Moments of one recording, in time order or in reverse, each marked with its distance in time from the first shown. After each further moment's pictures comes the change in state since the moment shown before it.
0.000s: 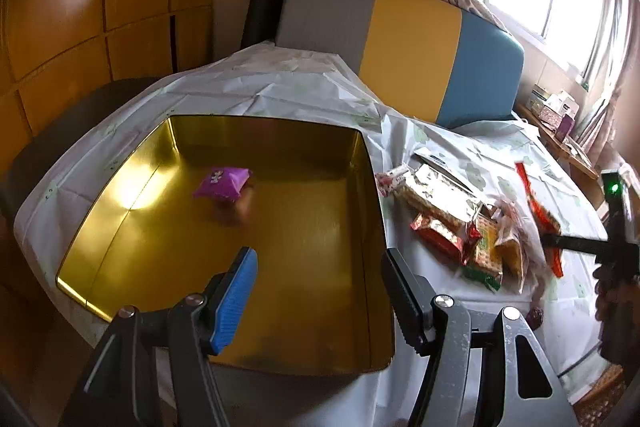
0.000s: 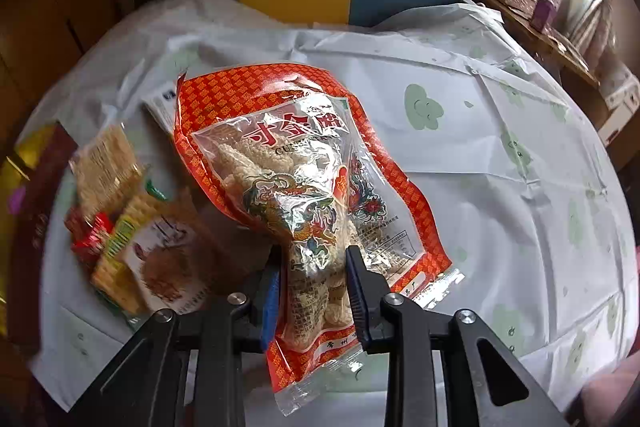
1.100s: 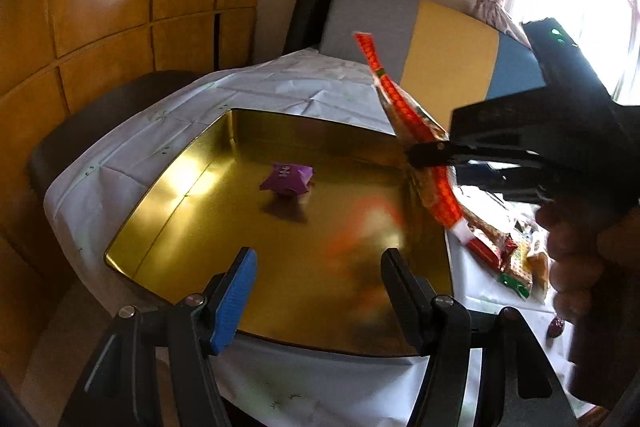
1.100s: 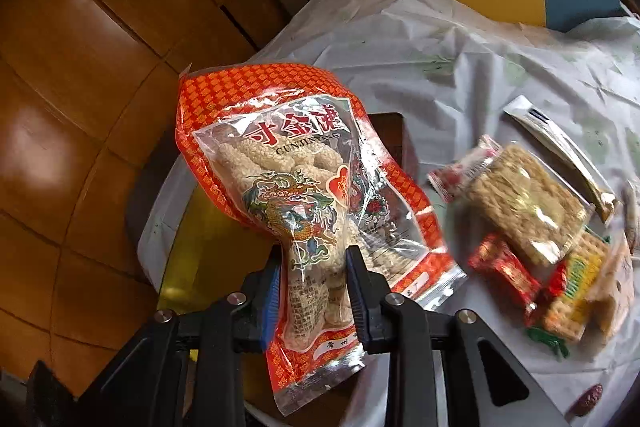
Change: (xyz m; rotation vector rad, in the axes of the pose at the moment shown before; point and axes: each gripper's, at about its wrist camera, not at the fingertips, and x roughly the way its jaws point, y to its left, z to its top) left arm -0.015 0.049 -0.012 -0.100 -0.041 0.096; right arm -0.036 0.272 0.034 -0.098 0.062 0.551
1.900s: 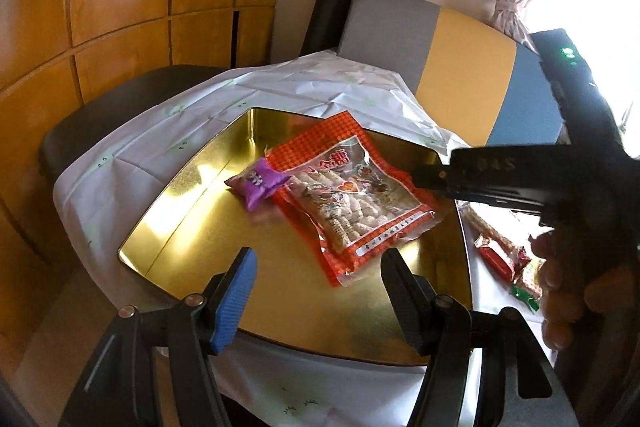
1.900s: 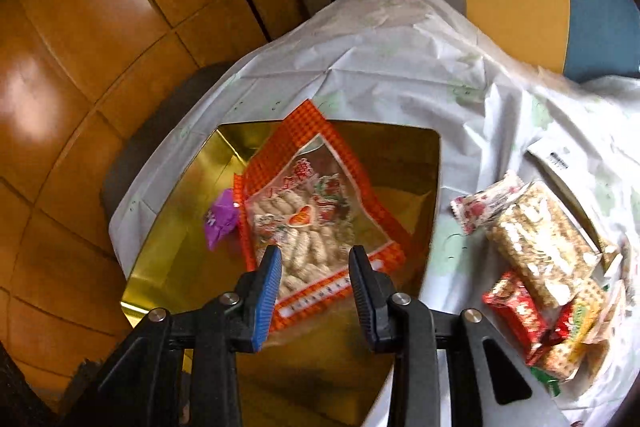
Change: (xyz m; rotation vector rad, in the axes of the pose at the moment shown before) left arm -0.002 0.010 0.001 -0.038 -0.008 0.033; right arm 0.018 0.026 -0.005 -0.175 -0.025 -0.080
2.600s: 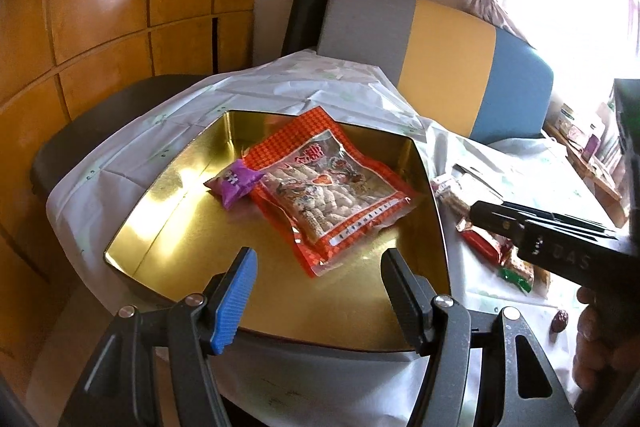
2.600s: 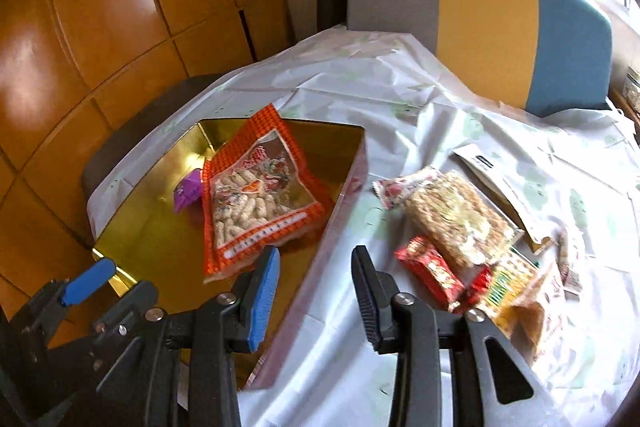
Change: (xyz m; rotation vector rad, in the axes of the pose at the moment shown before) left arm -0.005 -0.022 -0.007 0.074 0.004 -0.024; right arm -0.053 -0.033 -0.054 -0.079 -0.123 -0.115
